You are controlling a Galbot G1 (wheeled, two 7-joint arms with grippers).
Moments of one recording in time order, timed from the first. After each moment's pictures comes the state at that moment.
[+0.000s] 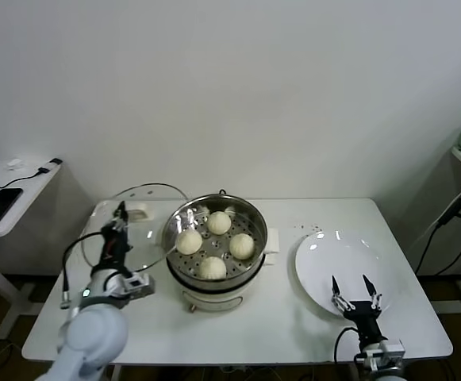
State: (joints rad) left arm 1.22 -1.13 -0.30 -2.11 1.16 0.59 0.17; right arm -1.50 1.27 0.57 1.69 0.26 0.20 0.01
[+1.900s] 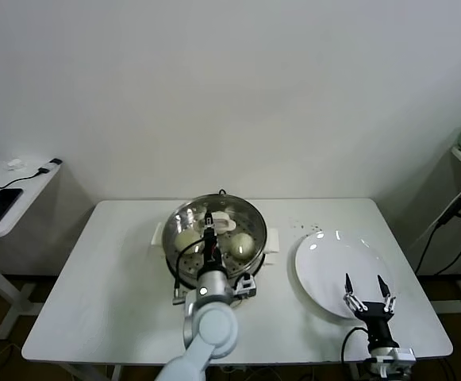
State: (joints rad) left arm 1.04 -1.48 0.06 -1.79 1.63 0.74 0.23; right arm -1.49 1.27 0.59 1.63 0.31 0.34 0.04
